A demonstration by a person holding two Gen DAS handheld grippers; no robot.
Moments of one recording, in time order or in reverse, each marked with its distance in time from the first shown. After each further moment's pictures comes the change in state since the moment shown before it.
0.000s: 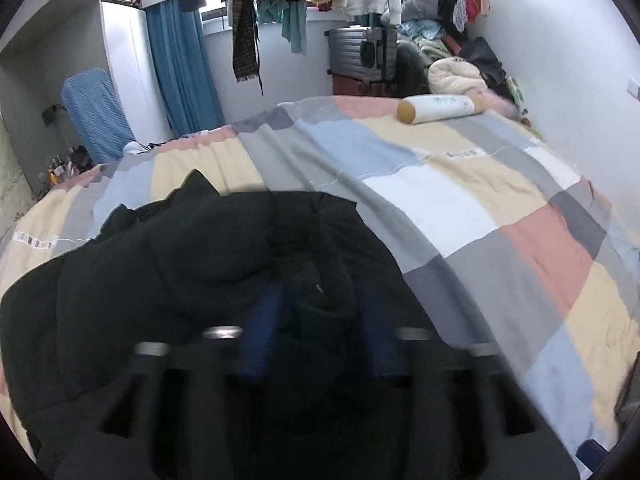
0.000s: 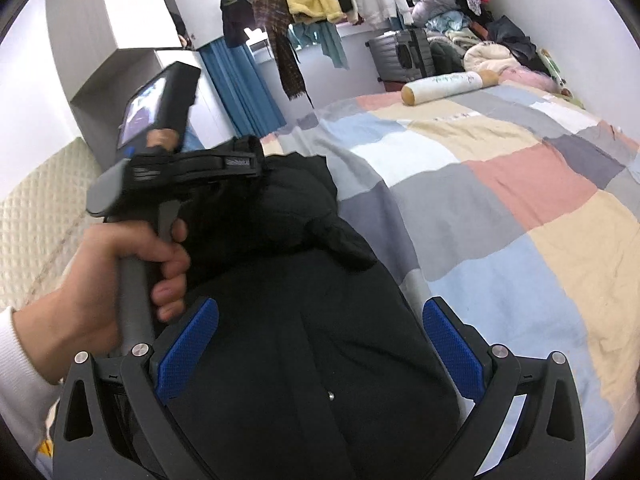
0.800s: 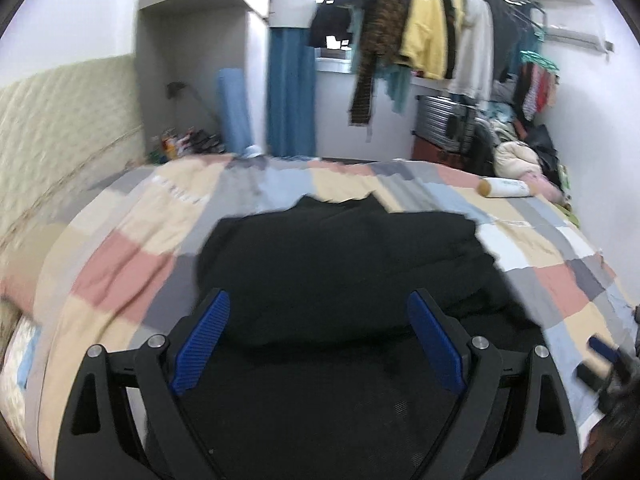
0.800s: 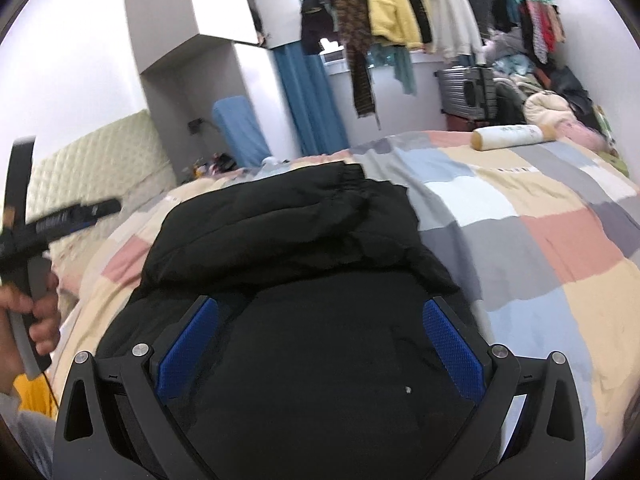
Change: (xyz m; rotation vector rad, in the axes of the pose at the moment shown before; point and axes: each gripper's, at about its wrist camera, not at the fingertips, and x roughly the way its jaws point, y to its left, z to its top) left arm -0.205 0.202 -0.120 -0.270 -0.150 0.162; right arm -0.038 0.080 0.003 -0.199 -0.032 0.150
